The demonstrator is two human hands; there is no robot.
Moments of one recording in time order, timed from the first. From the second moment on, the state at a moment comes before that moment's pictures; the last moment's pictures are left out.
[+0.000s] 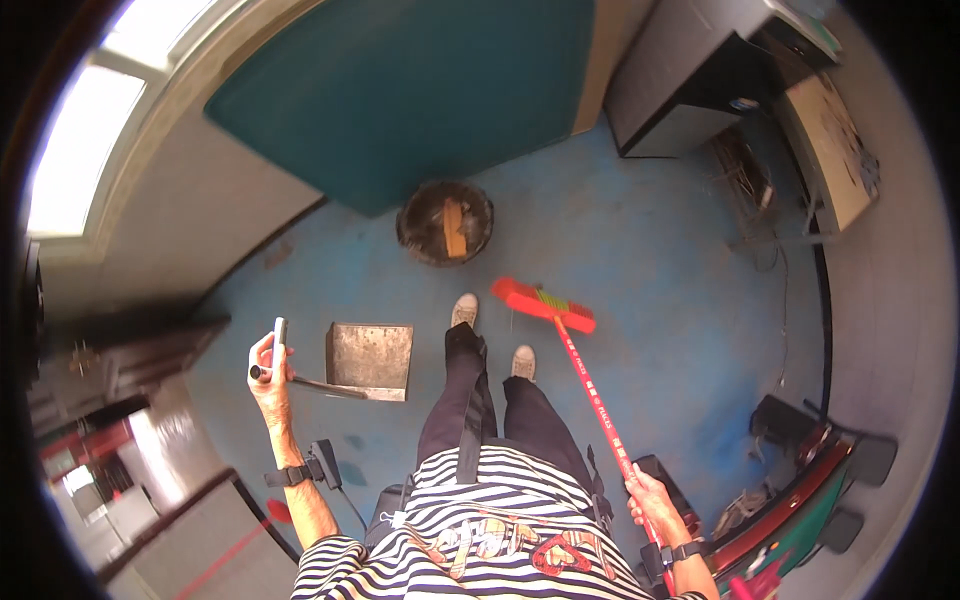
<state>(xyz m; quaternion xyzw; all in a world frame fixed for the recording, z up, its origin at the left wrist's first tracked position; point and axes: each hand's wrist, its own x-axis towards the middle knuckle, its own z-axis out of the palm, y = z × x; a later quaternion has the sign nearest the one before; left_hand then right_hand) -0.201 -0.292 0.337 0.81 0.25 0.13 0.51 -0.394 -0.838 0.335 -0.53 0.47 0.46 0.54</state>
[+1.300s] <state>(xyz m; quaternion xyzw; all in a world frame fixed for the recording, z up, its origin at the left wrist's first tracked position) -0.475 -0.300 0.130 0.45 0.65 0.31 0.53 -0.139 -0.605 0.344 -0.56 0.33 0.70 0.30</state>
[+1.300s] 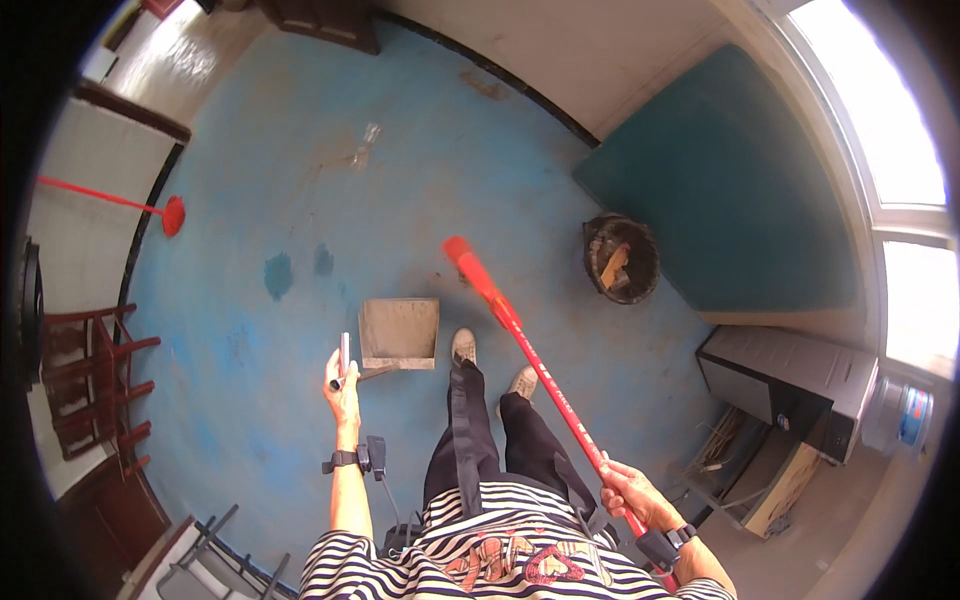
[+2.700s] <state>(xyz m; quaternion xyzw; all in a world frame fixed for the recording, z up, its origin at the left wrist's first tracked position) -0.563 -0.538 0.002 0.10 0.85 0.46 0.22 -0.263 -0.217 0.030 -0.46 -0.79 0.39 -0.13</state>
